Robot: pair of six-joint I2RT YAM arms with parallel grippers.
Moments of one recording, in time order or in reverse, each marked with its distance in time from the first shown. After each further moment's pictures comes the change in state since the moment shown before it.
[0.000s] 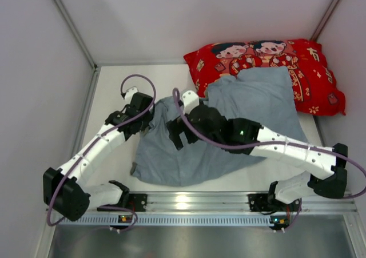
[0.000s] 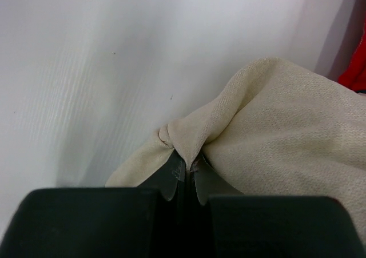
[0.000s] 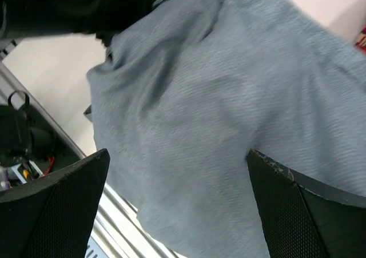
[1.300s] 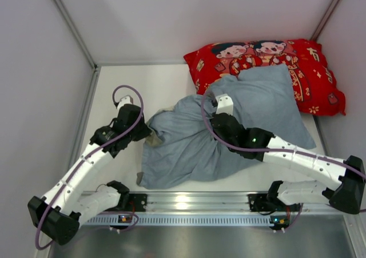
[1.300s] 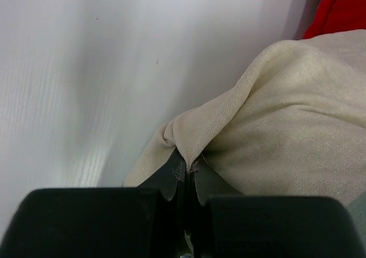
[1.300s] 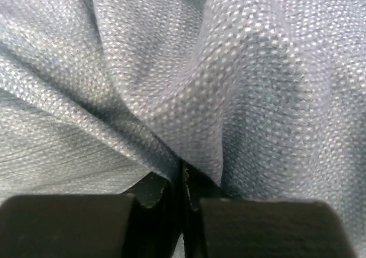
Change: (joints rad) left arm -0.003 -0.270 -0.115 -0.051 0.119 -0.006; right arm -0.117 -0.218 -0.459 0.113 0.340 0.104
